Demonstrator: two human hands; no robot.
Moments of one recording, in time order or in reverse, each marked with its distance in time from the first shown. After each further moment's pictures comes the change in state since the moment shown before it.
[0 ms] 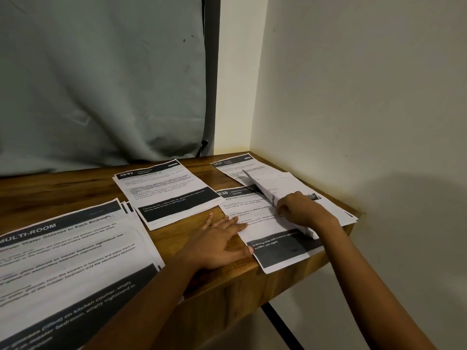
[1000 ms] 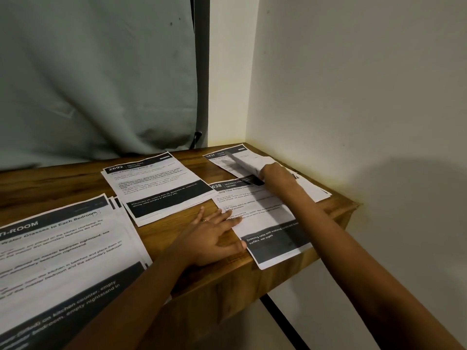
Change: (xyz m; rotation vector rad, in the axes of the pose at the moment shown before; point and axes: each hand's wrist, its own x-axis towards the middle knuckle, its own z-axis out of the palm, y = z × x) left_hand 0.009 -0.007 0.005 0.032 -0.030 0.013; right_hand 0.059 -0.025 -0.013 -0.119 0.141 0.128
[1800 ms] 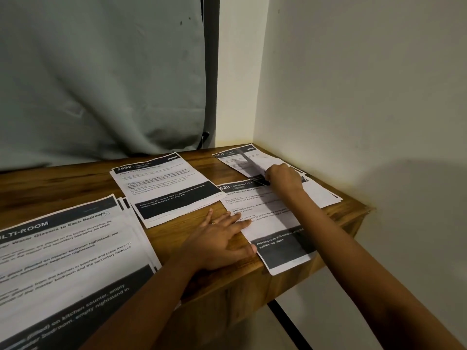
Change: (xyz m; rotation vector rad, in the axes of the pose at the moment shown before) left_hand 0.000 0.003 -0.003 0.010 -0.032 -0.025; right_hand 0.020 -0.002 0.019 -0.070 0.092 0.084
